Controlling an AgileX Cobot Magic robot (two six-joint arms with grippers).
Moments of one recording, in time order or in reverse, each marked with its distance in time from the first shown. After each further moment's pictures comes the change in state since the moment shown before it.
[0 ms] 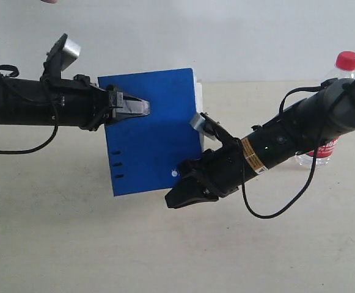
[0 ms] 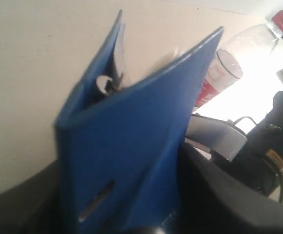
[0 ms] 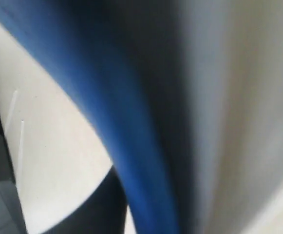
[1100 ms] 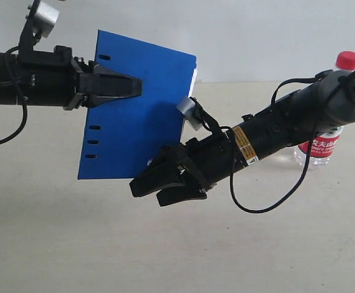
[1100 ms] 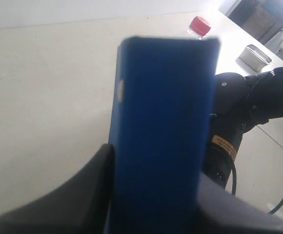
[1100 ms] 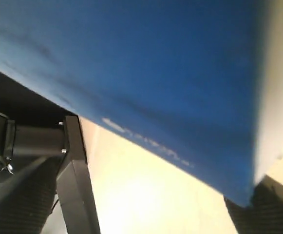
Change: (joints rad) left arm 0.052 -0.153 0.004 0.113 0.119 0.018; right arm 0.022 -0.019 -0.029 0.047 -0.204 -0.012
